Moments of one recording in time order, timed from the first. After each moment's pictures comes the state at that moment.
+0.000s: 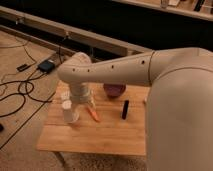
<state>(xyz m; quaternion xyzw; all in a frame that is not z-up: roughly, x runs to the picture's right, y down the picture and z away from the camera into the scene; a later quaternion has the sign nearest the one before) -0.107 0.104 0.703 -0.26 0.23 0.64 0.68</state>
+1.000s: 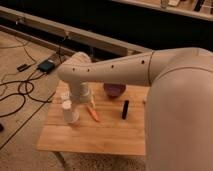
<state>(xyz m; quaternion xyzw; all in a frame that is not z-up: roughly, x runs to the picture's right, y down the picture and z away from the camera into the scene) -0.110 0.098 0.705 -0.26 0.23 0.64 0.69</state>
